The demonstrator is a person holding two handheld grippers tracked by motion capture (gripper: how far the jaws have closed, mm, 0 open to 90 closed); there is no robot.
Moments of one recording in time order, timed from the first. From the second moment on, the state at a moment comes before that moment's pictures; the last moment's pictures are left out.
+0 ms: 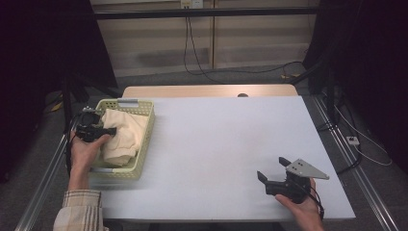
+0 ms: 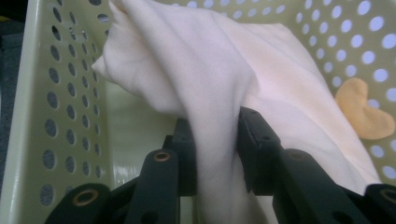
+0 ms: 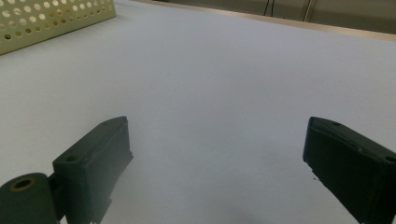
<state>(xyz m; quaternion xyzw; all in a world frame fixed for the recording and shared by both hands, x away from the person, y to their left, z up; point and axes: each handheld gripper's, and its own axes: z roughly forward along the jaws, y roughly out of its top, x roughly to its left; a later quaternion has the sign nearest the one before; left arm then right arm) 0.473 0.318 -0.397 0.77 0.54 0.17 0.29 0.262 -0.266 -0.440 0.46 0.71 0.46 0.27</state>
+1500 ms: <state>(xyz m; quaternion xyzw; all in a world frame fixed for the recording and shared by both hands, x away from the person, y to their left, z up) 0.482 0.319 -0.415 0.77 0.57 0.16 0.24 0.262 -0.264 -0.440 0.46 0.71 0.46 0.27</state>
